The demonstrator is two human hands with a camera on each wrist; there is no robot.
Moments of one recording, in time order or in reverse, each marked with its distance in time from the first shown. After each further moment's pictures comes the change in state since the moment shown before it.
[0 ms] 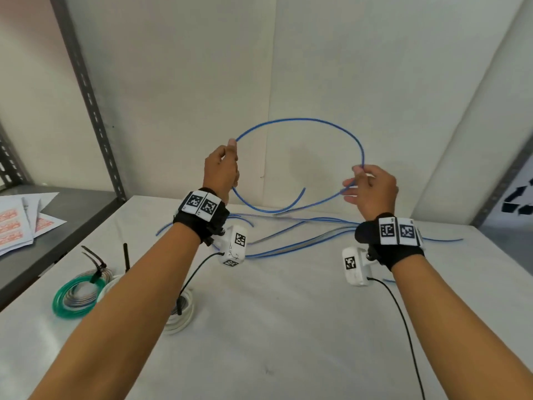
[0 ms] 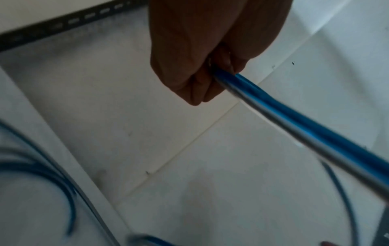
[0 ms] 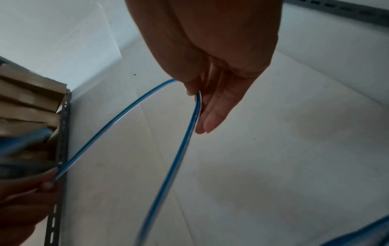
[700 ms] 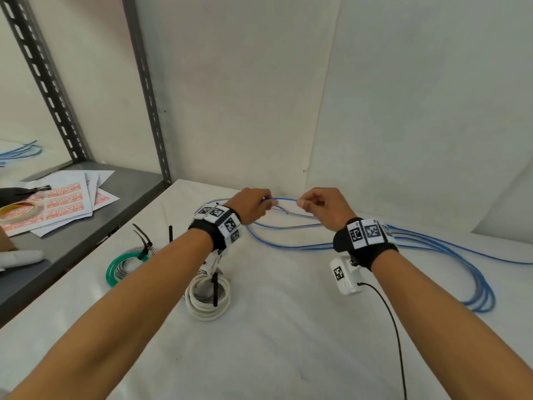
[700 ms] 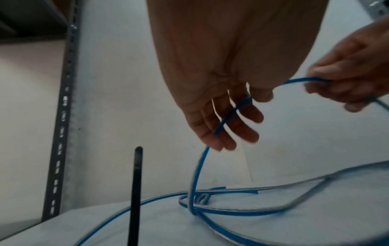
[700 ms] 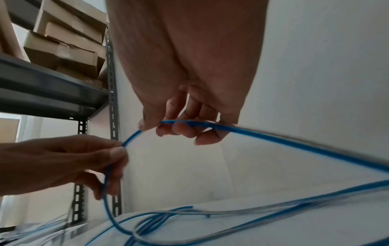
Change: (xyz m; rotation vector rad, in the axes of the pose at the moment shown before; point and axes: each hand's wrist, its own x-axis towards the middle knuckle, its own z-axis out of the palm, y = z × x) left_hand 0.003 -0.071 -0.078 1.074 -0.558 0.178; right_hand -0.047 0.027 0.136 -0.384 -0.732 -0.197
